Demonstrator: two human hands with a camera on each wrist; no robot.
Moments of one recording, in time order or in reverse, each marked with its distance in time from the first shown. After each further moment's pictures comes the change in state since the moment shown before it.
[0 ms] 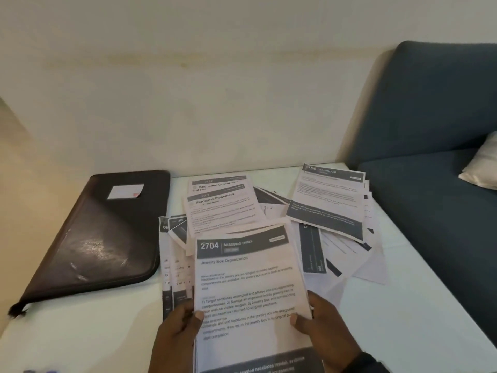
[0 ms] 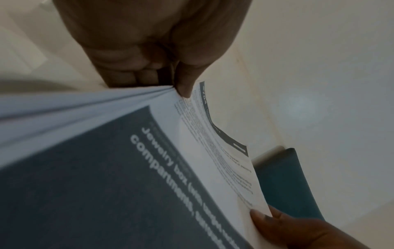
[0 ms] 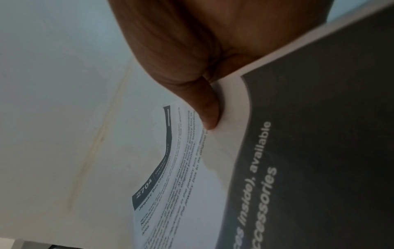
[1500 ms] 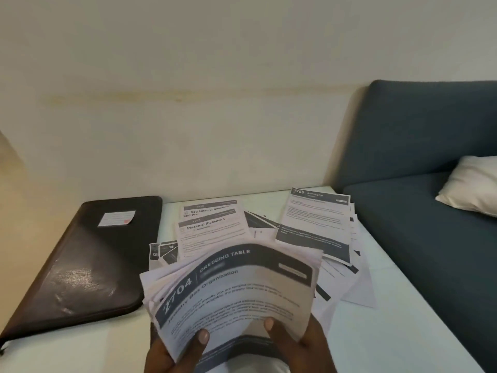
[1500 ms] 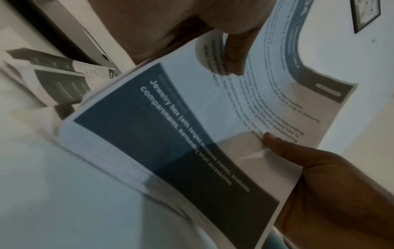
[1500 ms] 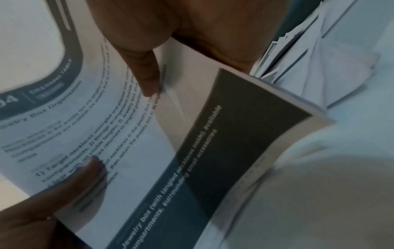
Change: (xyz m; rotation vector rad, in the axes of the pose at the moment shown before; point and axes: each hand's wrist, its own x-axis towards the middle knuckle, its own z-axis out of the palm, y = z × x) left_hand -0.038 0.053 0.030 -0.187 0.130 0.548; right_hand -0.028 -0.038 0.016 0.235 0.194 -0.324
